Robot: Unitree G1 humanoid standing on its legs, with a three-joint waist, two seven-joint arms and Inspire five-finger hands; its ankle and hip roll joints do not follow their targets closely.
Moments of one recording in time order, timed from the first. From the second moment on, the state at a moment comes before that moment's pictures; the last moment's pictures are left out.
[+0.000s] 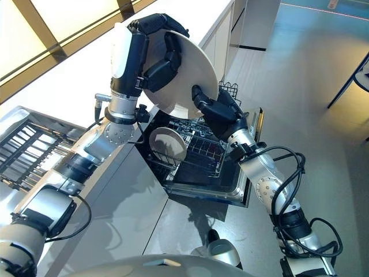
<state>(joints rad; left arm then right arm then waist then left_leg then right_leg) -0.73 0.56 -0.48 0.25 0.35 -0.51 0.66 -0.23 -0.41 0.16 -0.25 1.12 0.20 0.01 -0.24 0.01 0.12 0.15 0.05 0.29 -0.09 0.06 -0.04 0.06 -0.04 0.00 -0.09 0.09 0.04</state>
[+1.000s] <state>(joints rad) -0.62 0.82 -0.40 0.00 -0.28 -0.28 -0.13 -0.23 -0.45 0.11 -0.17 1.01 0.17 0.00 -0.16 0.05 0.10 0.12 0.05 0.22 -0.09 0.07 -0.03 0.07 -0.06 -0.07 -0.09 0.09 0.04</state>
